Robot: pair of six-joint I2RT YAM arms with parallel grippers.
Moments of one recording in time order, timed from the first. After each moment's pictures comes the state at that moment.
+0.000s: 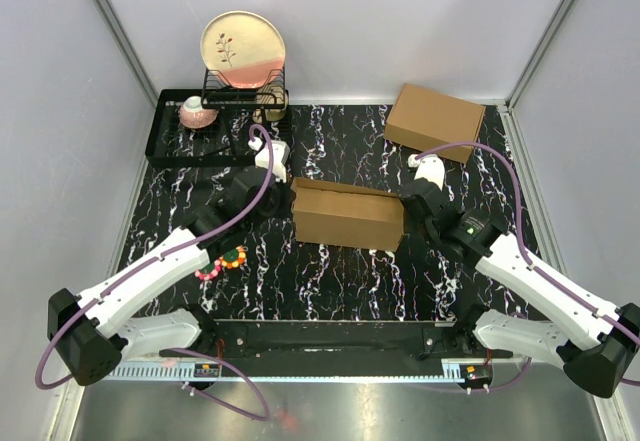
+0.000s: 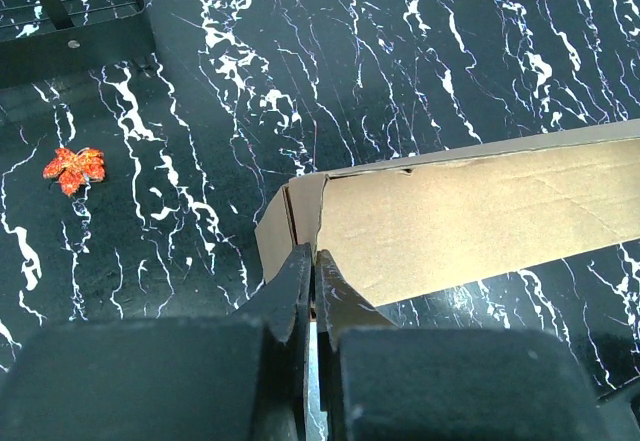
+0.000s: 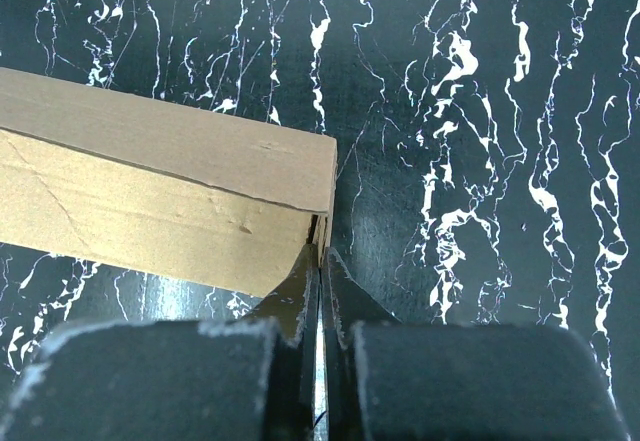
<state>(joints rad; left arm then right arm) -0.76 1.09 0.95 -0.37 -0.26 -0.39 0.78 1.03 0.99 -0.76 0.53 0.48</state>
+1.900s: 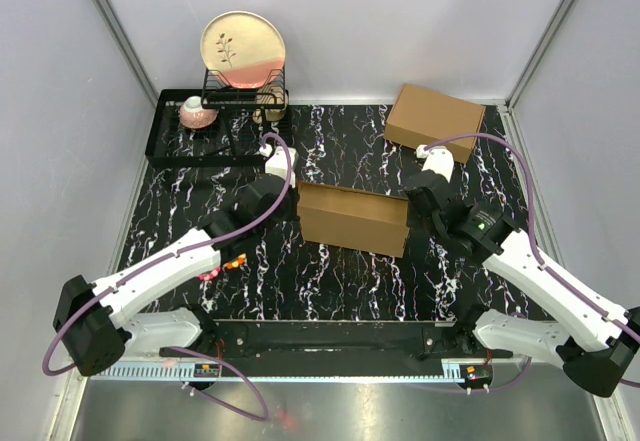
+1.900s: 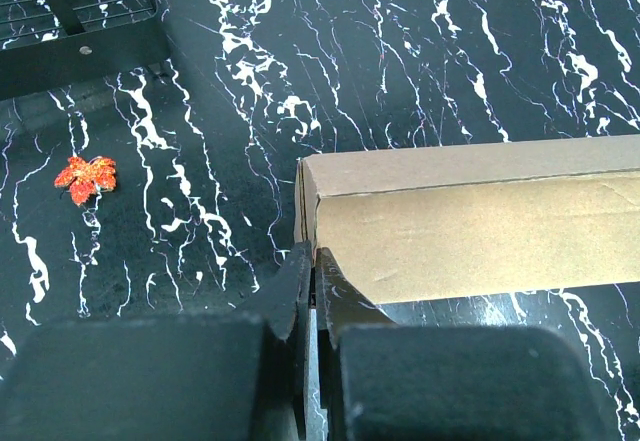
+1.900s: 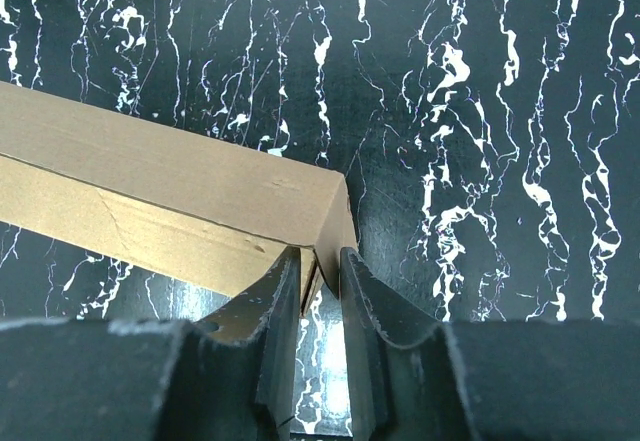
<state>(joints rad) -0.81 1.14 0.88 -0.25 -0.37 -0.36 0.78 1.03 1.11 -0.86 0.54 0.53</state>
